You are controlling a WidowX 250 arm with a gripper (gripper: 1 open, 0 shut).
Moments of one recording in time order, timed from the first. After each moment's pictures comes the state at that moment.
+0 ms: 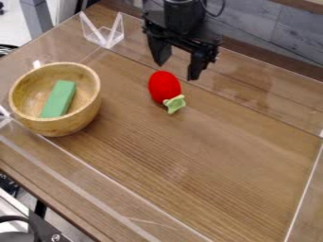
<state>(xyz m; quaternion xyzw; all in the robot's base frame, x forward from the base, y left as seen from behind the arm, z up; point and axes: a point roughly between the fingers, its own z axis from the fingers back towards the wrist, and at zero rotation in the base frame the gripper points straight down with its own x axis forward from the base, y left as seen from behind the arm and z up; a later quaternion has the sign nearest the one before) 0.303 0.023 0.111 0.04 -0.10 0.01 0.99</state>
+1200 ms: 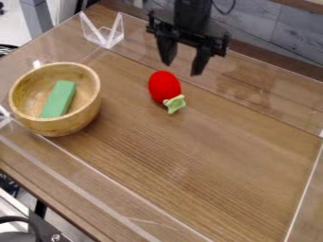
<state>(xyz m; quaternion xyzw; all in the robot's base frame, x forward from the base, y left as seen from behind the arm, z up) 0.309 0.019 0.117 0.05 -0.08 0.06 0.99</state>
